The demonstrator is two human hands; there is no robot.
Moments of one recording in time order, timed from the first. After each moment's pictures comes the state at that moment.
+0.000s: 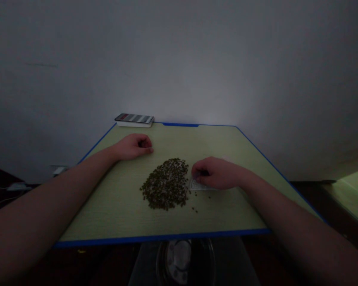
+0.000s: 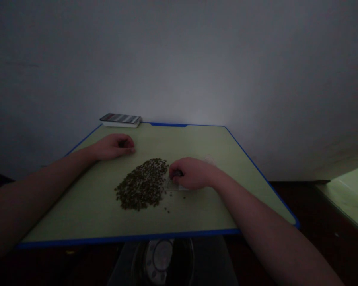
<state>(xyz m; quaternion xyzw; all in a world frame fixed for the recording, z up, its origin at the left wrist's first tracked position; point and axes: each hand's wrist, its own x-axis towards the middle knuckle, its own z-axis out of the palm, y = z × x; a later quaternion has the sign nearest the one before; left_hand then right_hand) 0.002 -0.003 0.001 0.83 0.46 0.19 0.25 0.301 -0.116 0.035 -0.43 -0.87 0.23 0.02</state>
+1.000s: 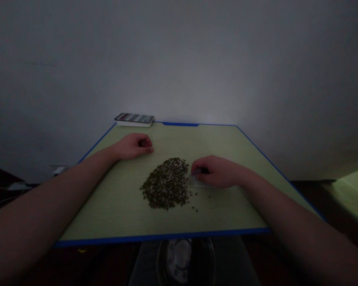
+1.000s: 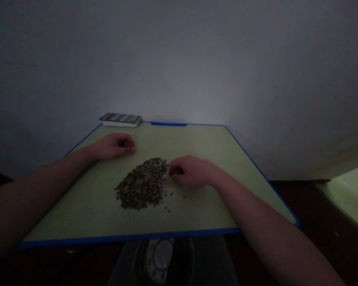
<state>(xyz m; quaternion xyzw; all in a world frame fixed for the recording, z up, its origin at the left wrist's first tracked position) 0.002 -0.002 0.000 0.83 0.47 0.19 0.25 0.301 -0.115 0.034 -0.43 -0.87 0.23 0.04</state>
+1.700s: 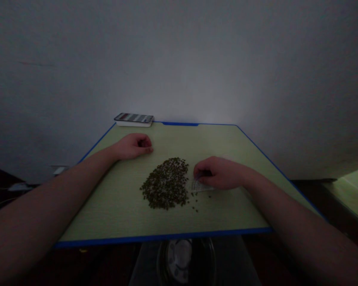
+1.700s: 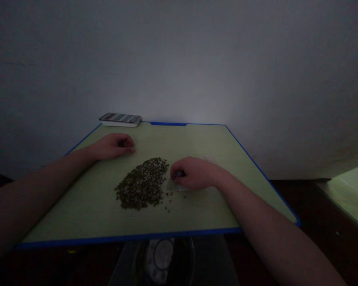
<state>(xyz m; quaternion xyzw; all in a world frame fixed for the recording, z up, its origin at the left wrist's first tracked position) 0.001 0.000 -0.002 0.83 0.46 0.19 0.25 0.304 -0.118 0.038 -0.42 -0.87 0.23 0.01</state>
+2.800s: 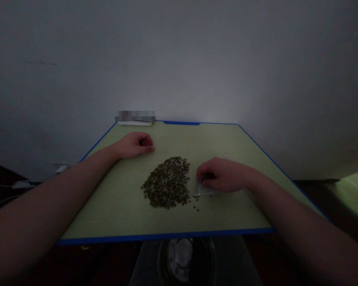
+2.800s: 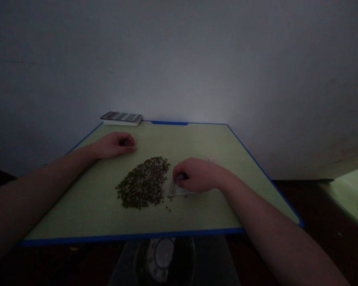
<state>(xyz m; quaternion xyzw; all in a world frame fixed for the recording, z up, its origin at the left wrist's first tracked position) 0.001 -0.001 -0.001 0.83 0.47 0.19 0.23 0.306 -0.123 0.040 -0.41 -0.88 0.23 -0.01</state>
